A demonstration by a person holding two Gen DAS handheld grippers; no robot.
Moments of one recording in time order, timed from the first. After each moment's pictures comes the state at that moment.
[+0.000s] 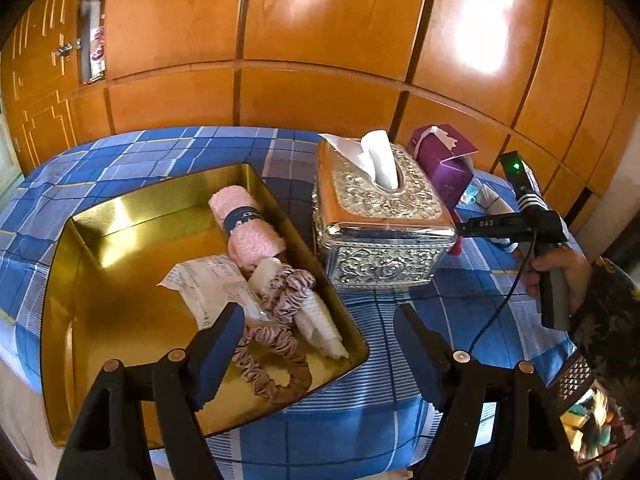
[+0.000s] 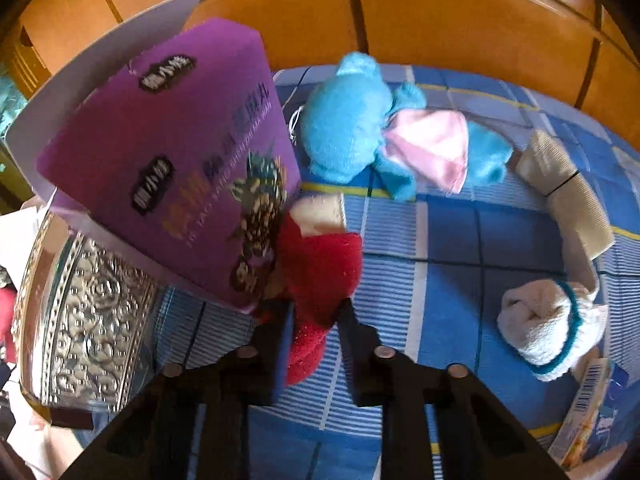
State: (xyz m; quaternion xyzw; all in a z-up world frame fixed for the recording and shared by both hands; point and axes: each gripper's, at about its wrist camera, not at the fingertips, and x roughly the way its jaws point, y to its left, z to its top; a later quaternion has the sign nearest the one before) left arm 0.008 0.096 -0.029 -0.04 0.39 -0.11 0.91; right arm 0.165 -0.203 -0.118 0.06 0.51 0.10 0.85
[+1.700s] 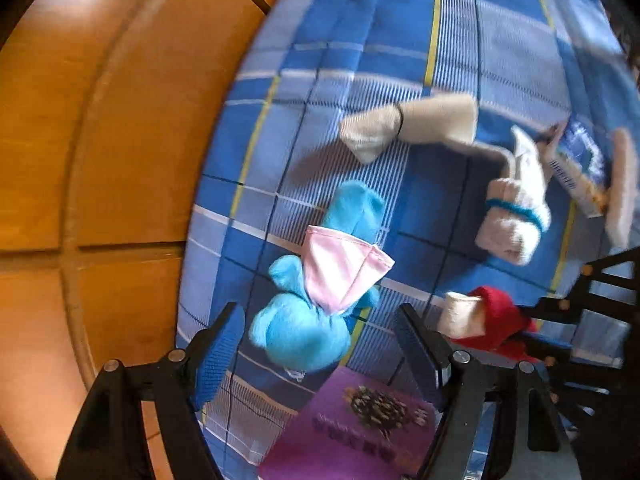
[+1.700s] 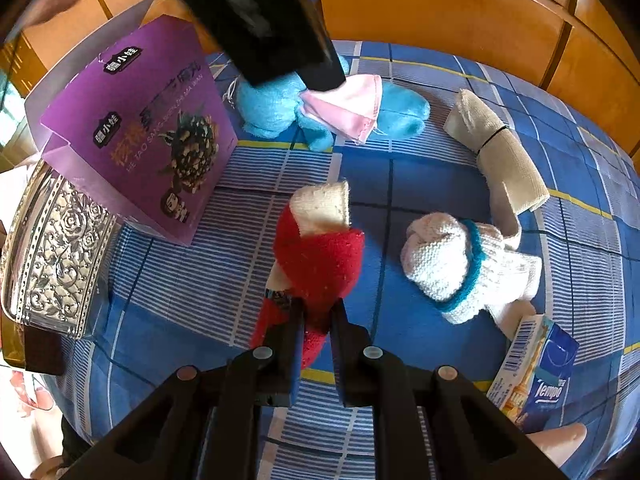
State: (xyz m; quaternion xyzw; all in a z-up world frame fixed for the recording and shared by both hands) left arm 0.277 -0.296 -0.047 0.56 0.46 -0.33 0.61; right arm 0.151 -0.252 -0.123 0.03 0.55 0.07 0.83
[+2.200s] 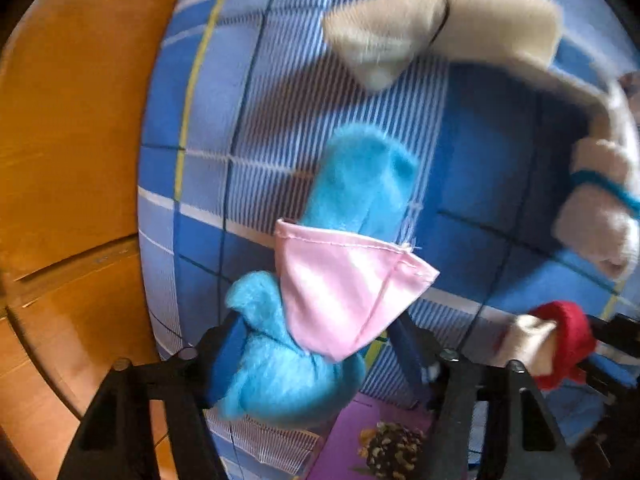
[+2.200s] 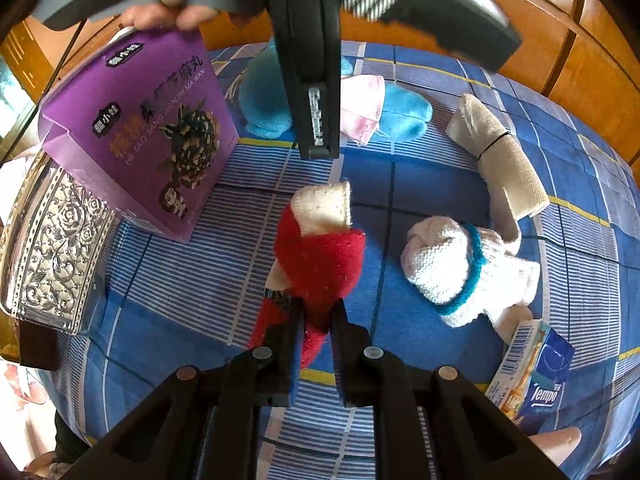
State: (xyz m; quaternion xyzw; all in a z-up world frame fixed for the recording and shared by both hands) left arm 0.306 -0.310 -0.127 0.61 0.51 -0.29 0.53; right arm 0.150 -0.243 -0.126 0.02 0.55 0.07 0.83
